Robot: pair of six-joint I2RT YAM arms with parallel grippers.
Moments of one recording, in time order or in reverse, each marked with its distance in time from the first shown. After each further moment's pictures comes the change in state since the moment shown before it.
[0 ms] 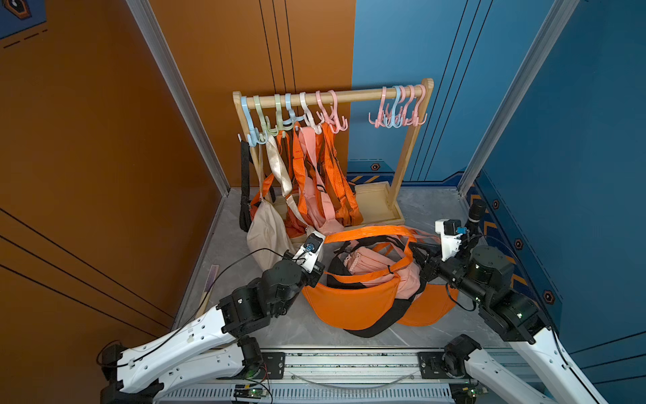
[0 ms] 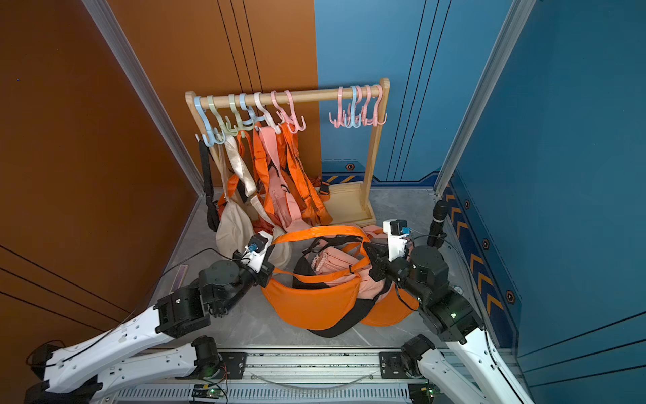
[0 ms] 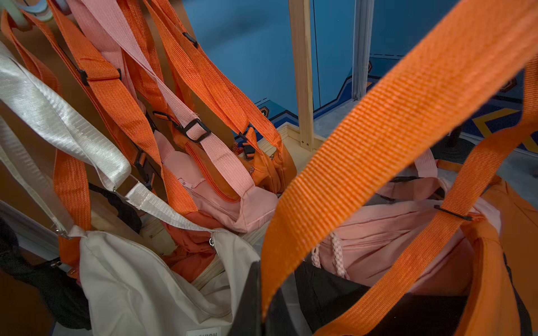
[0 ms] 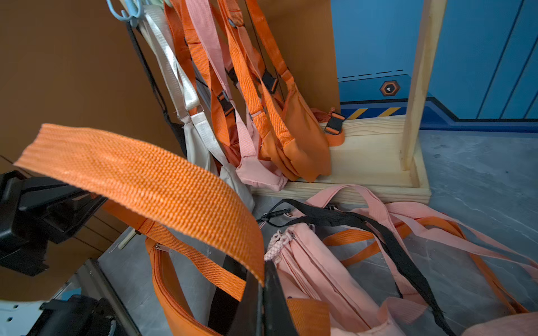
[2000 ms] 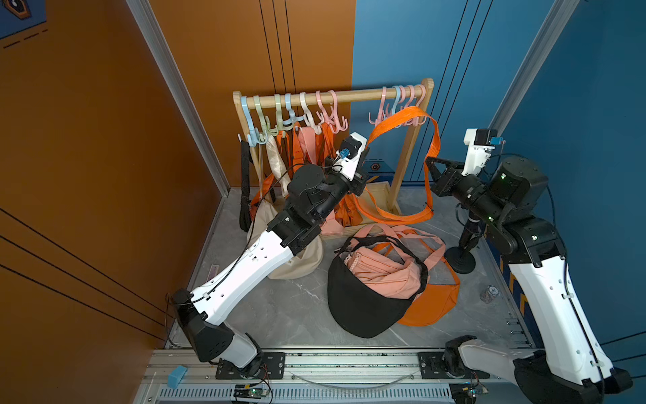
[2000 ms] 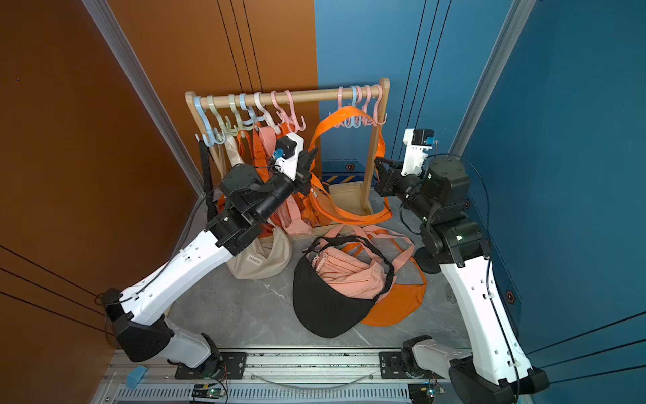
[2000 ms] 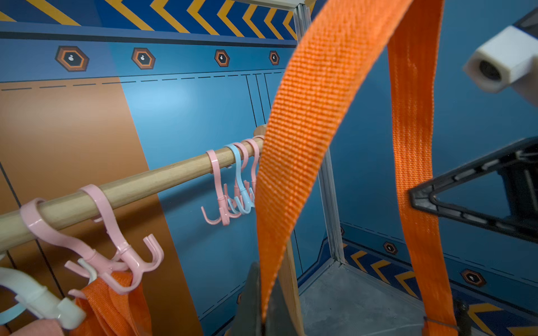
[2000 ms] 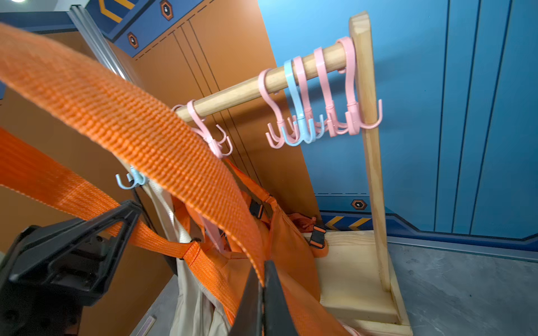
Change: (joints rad) left arm 0.217 0.629 0.771 0.374 0.471 0.207; right arm -0.195 0.506 0.793 -0.053 -0.078 0.024
